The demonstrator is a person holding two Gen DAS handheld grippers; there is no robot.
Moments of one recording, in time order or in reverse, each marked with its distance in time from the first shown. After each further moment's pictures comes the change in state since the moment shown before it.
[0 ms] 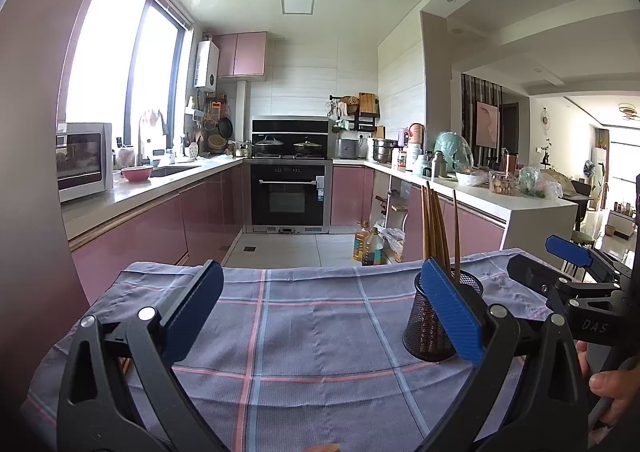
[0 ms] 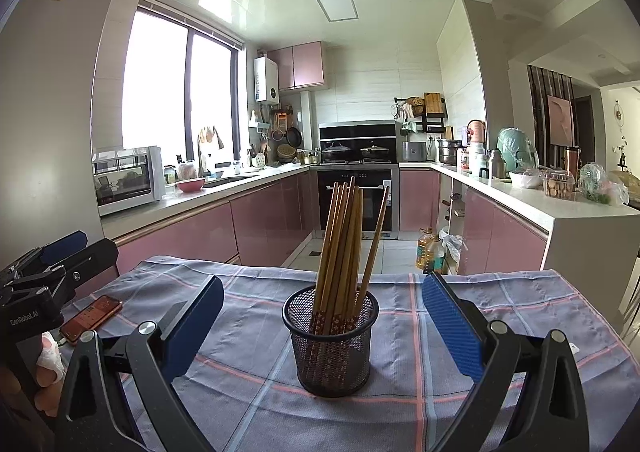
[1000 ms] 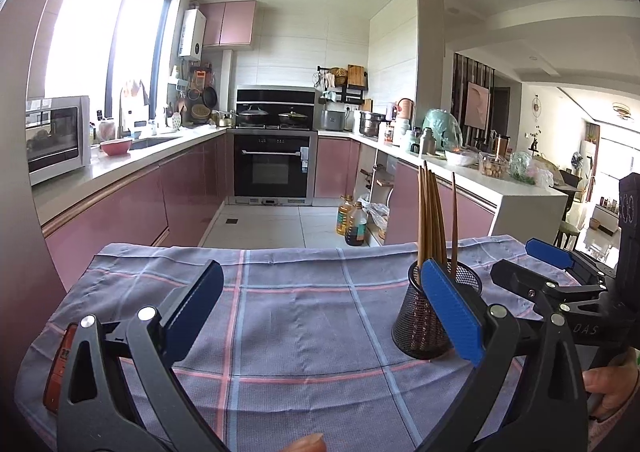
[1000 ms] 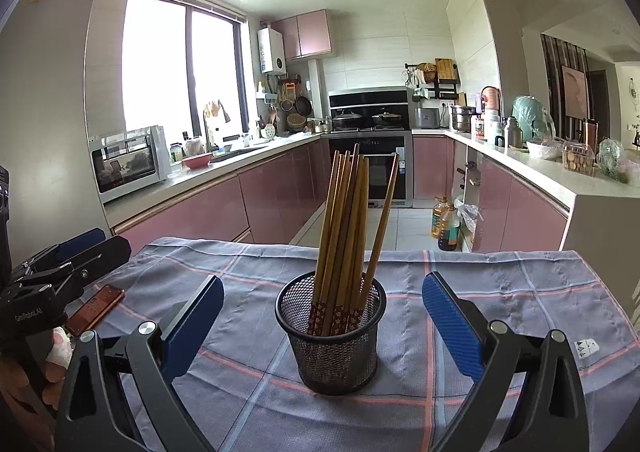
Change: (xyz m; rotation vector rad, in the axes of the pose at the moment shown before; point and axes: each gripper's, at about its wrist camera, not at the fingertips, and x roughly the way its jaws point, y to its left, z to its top) left arm 0.043 0.005 0.001 -0.023 0.100 -0.062; right arm 0.035 -0.013 0.004 0.028 0.124 0.055
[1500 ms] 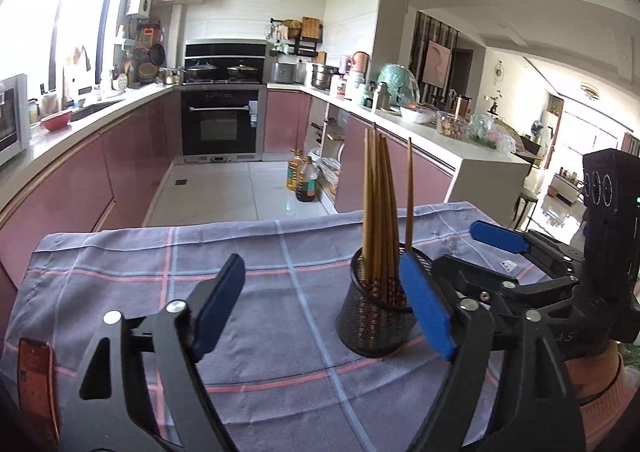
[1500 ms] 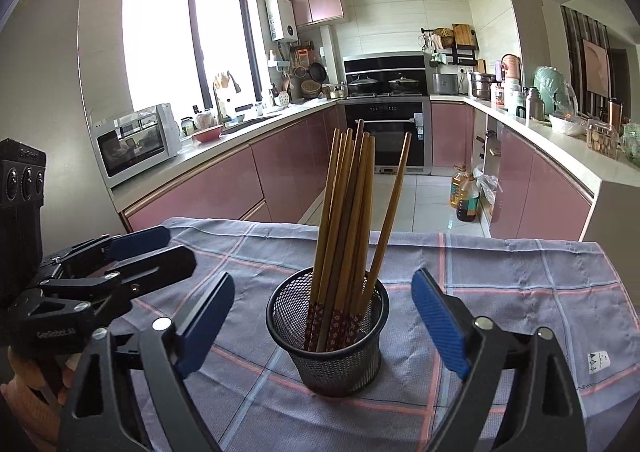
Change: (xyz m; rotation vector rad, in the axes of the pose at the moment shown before) left arm 0.070 -0.031 0.011 0.010 0.190 -0.174; right arm 0.032 -0.012 0.018 0.014 0.139 0.069
